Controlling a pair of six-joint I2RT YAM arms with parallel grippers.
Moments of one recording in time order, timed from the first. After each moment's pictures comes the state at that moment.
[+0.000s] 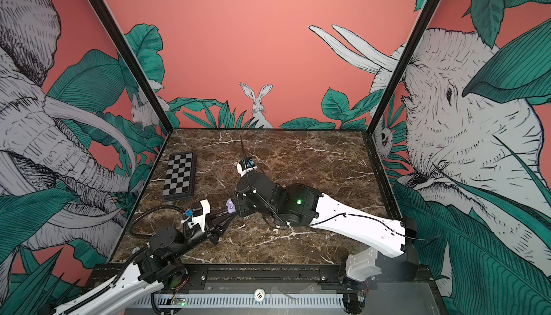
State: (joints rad) left arm -0.96 0.25 0.14 0.20 0.08 -0.23; right arm 1.26 1.41 1.56 -0.82 0.24 0.66
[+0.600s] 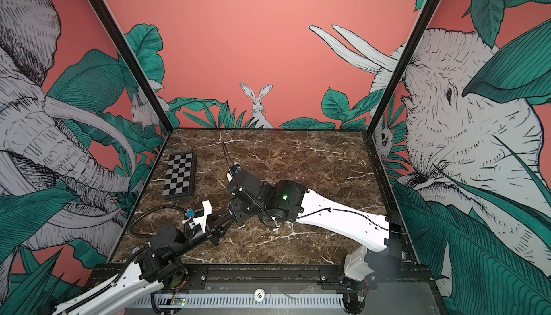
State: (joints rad) left arm -0.96 0.27 0.14 0.23 0.12 -0.23; right arm 1.24 1.52 1.63 -0.92 0.13 0.57
